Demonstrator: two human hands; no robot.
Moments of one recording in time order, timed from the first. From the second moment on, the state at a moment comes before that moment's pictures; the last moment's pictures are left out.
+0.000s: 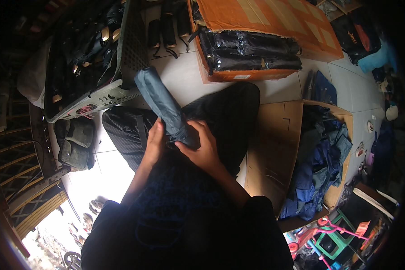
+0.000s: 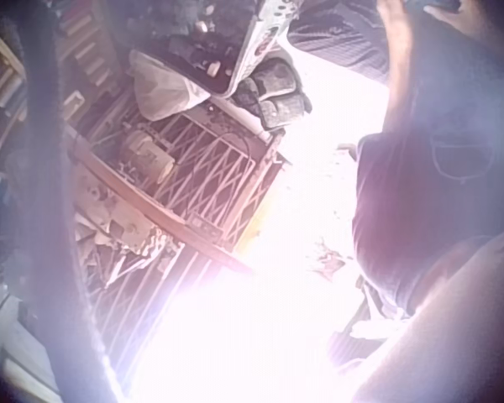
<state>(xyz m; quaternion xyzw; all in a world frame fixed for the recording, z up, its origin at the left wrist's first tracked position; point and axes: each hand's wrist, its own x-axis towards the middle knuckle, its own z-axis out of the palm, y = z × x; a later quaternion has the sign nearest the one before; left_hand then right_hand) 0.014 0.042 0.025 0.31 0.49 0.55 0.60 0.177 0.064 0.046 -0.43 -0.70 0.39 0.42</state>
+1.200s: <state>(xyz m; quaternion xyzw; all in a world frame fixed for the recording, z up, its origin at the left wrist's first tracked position) 0.029 0.060 0.057 0.19 0.44 0.66 0.58 0.169 0.059 0.064 -0.48 -0.58 0.56 0.35</state>
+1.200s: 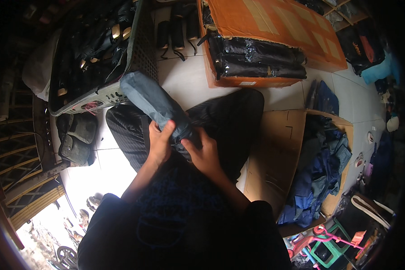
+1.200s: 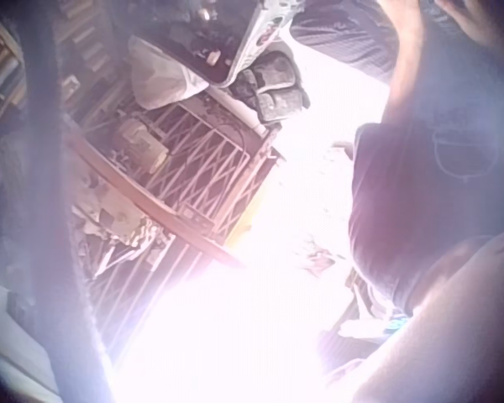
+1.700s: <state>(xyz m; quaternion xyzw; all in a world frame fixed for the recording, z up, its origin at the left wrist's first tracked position) 0.011 0.068 0.076 0.27 0.36 0.62 0.64 0.168 0.075 0.090 -0.48 -0.57 0.60 0.28</state>
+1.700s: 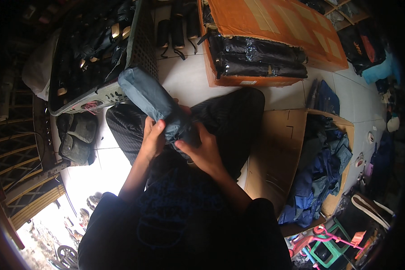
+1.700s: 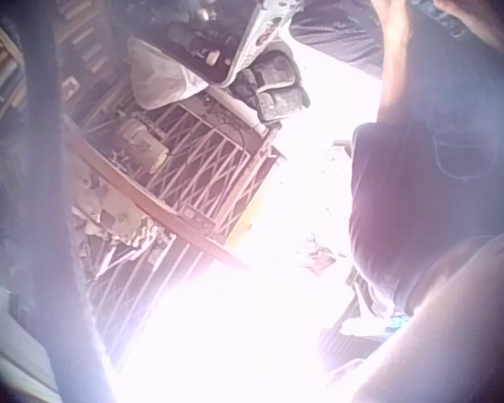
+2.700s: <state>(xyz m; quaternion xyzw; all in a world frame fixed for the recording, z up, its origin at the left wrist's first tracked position) 0.027 0.074 0.112 0.27 0.42 0.60 0.63 0.161 0.066 0.092 -0.49 -0.43 0.69 0.31</state>
